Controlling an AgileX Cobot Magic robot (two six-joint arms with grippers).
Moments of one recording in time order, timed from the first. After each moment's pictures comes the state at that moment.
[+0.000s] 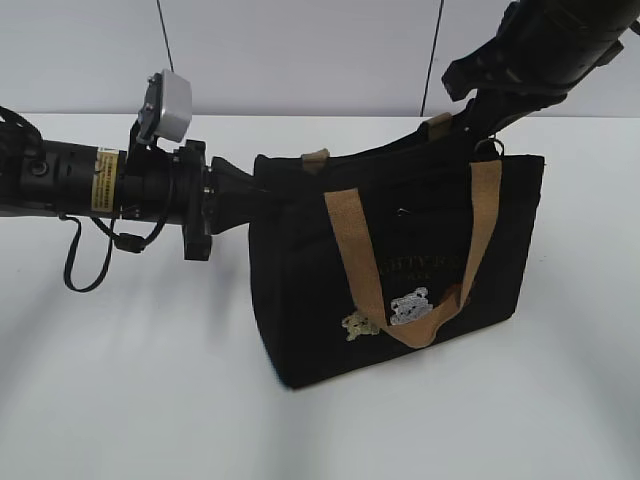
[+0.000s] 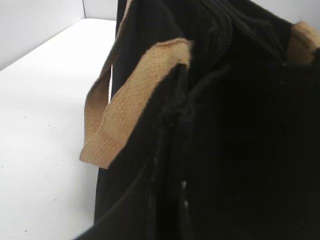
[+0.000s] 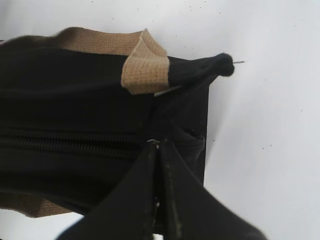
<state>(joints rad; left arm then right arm) -0.24 2.00 -0.99 1.39 -1.11 -0.64 0.34 1.68 -1.42 0.10 0.96 -0.13</state>
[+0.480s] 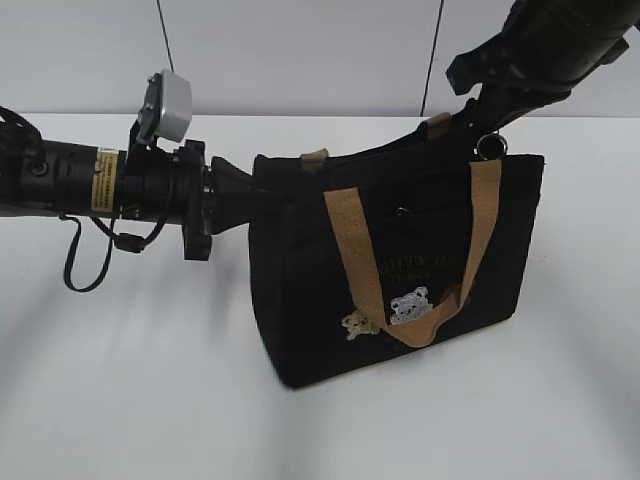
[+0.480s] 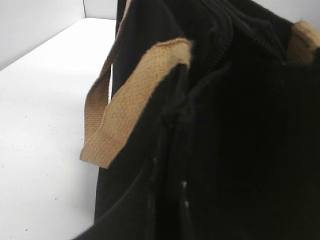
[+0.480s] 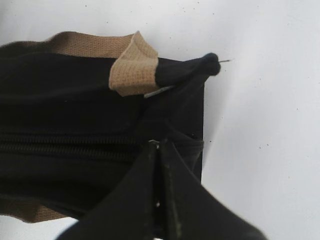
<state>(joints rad) -0.24 2.00 -0.99 1.39 -1.10 -0.64 0.33 1.68 -1.42 0.10 0.95 -0.12</state>
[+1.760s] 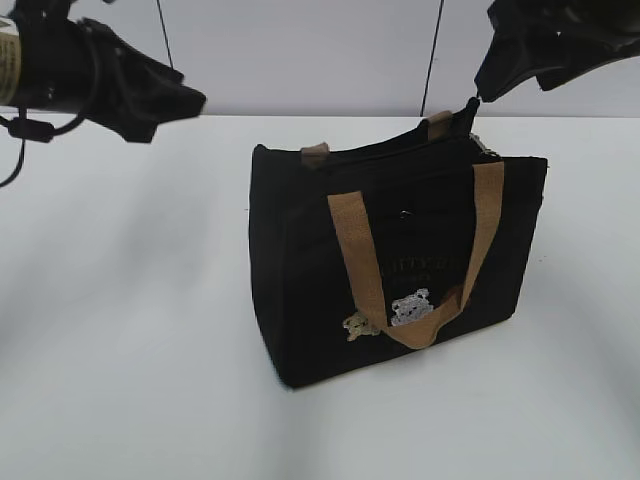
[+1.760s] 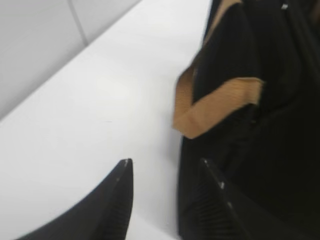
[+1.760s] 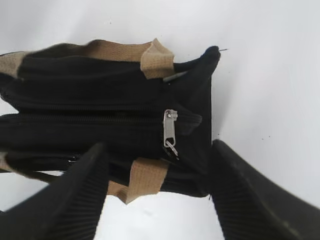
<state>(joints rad) -0.24 1.59 -0.99 1.70 -0.61 -1.21 0.33 1.54 -1.42 0.15 1.01 -0.11</state>
